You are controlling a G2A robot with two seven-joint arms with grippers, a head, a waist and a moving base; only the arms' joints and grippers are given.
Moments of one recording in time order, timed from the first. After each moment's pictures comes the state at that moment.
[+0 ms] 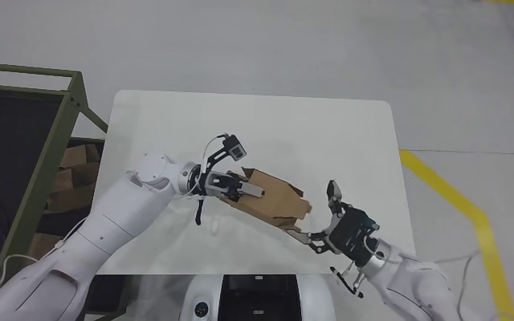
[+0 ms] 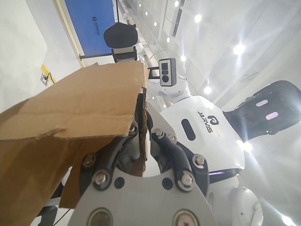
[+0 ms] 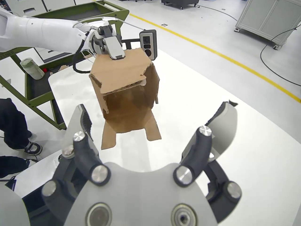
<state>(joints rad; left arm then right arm) 0.95 -0.91 -0.82 -1.46 -0.95 -0.28 -1.34 -1.81 -0.86 1.25 -2.29 -1.16 -0.28 0.06</state>
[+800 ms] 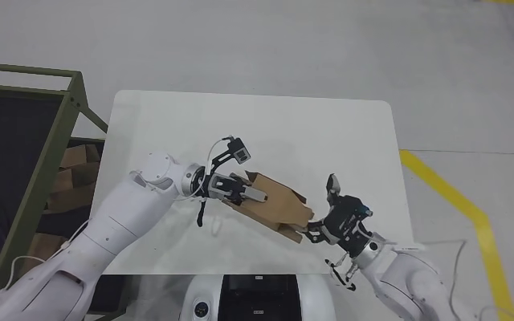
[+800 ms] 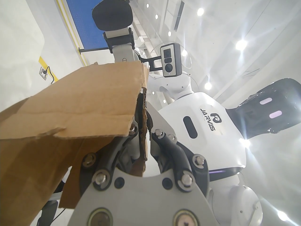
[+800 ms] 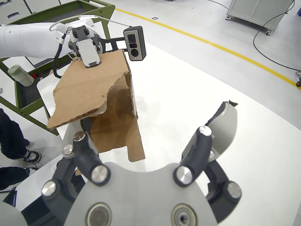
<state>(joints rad) 0.96 -0.94 -0.85 -1.46 -0.91 -0.25 -1.37 -1.76 -0.90 1.20 -2.27 -1.14 -0.19 0.14</state>
